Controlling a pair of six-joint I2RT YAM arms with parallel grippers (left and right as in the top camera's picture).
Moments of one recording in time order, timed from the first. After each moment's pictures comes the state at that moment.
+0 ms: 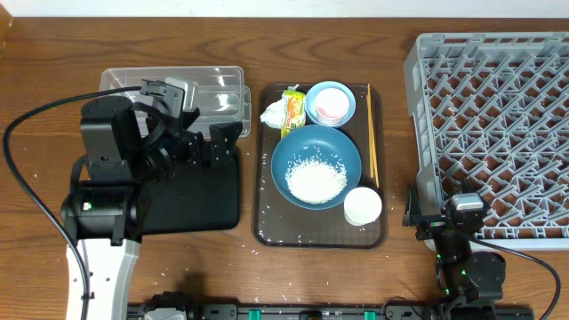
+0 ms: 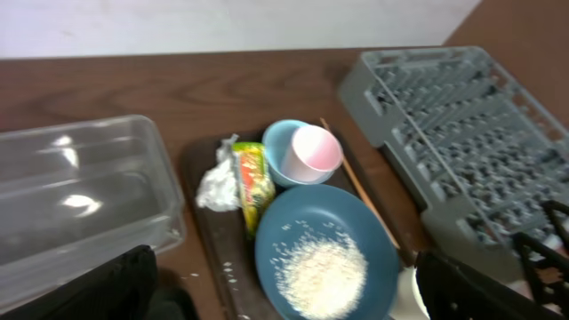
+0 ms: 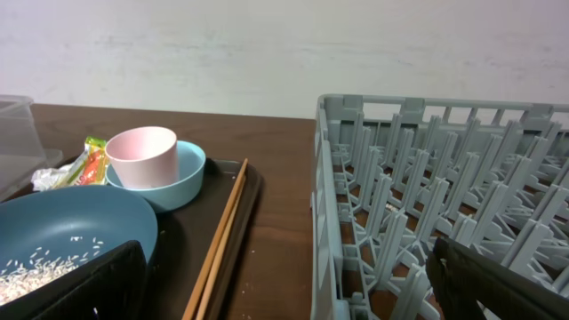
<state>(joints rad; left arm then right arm) 0.01 1.06 1.11 -0.65 0.62 -0.02 0.07 0.01 0.01 -0.07 -0.04 0.00</state>
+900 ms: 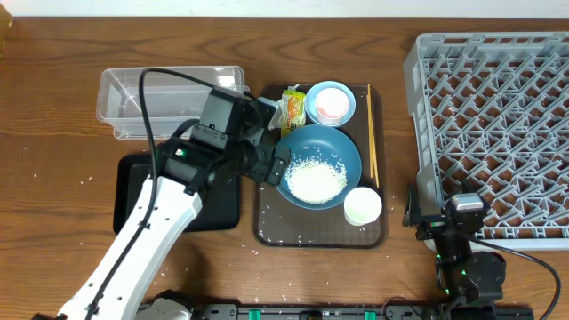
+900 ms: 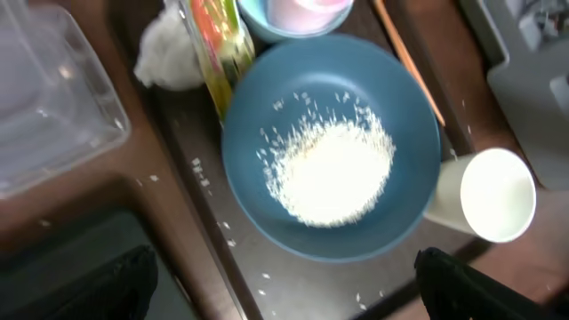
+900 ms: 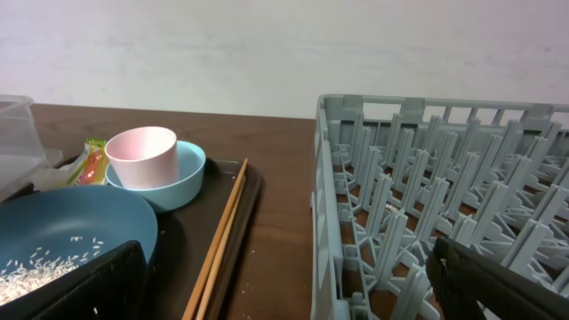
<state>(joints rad) -0.41 1.34 1.19 -0.85 0.22 -0.04 0.07 0.01 0.01 -0.07 -0.04 0.00</state>
